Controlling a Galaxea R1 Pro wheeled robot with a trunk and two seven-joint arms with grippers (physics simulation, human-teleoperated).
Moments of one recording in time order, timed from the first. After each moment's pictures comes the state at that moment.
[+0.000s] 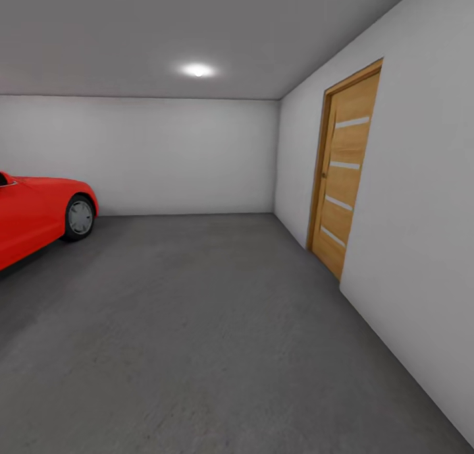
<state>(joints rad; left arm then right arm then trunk) 0.00 0.03 -0.01 -0.09 0.38 -0.08 0.01 0.00 0.00 0.02 0.01 0.03 -0.17 -0.02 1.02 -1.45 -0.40</state>
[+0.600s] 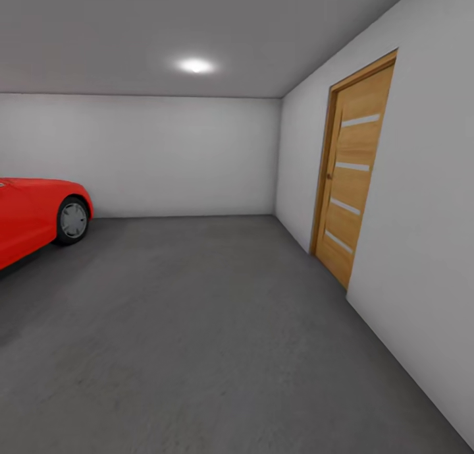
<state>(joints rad) 0.00 0.03 -0.01 -0.09 0.38 -0.08 0.01 0.00 0.00 0.02 0.01 0.03 -0.16 -0.02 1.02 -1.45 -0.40</state>
